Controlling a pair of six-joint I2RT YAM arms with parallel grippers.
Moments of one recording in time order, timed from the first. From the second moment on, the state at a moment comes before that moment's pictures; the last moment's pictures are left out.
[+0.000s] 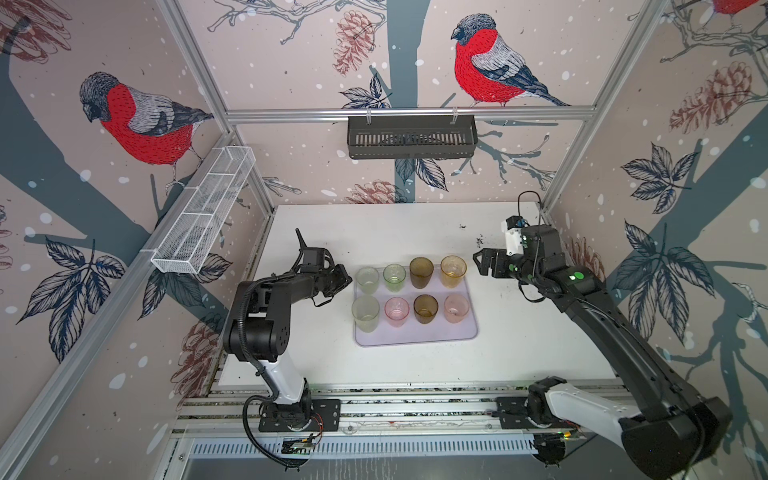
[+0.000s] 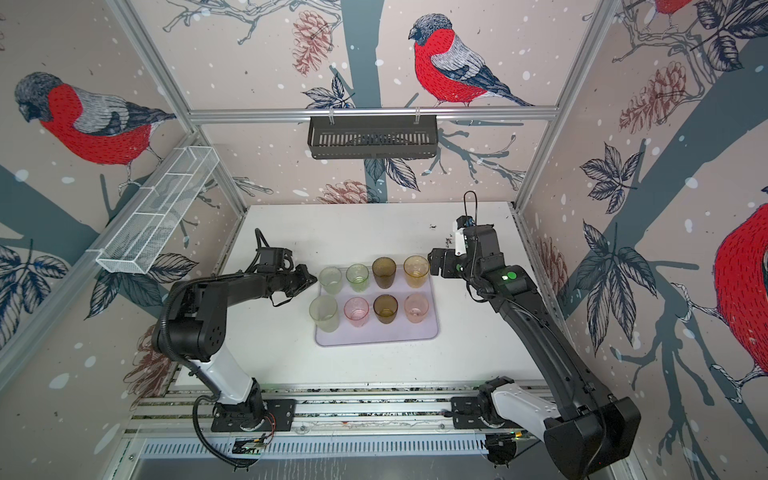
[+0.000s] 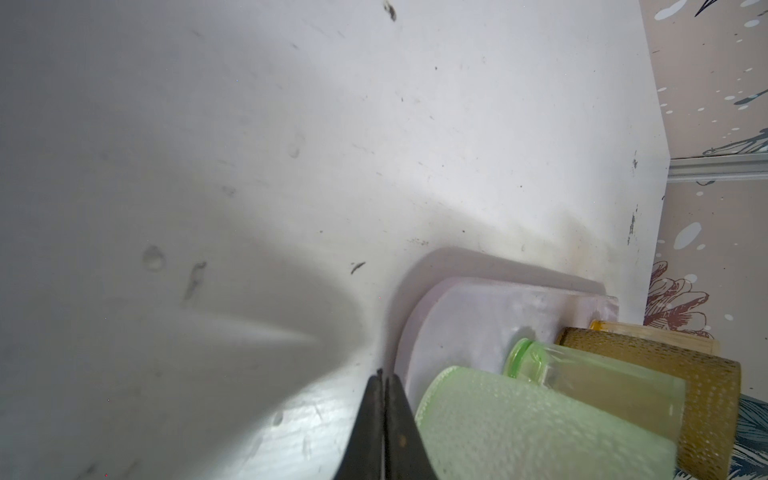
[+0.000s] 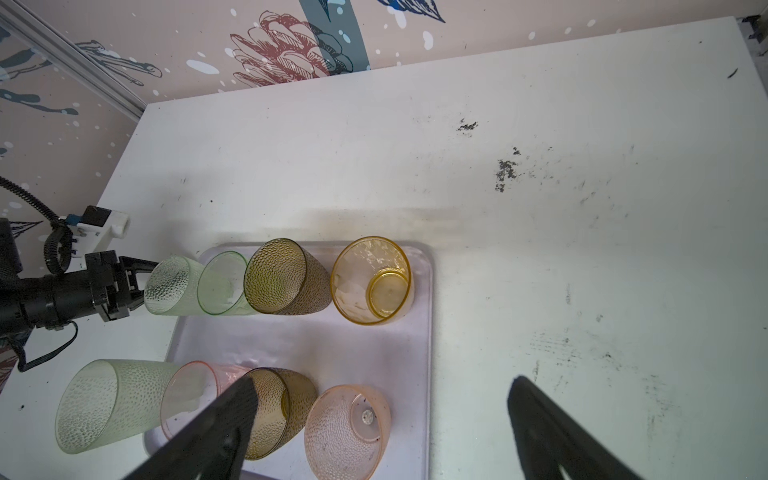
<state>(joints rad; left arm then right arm) -0.04 1.72 0.84 -0.05 0.49 -0.60 0.33 1.10 1.11 -0.67 -0.08 0.29</state>
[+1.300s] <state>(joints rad) 0.06 0.89 0.69 -0.52 0.00 -0.36 0.05 0.75 0.61 -0.25 0.35 0.27</state>
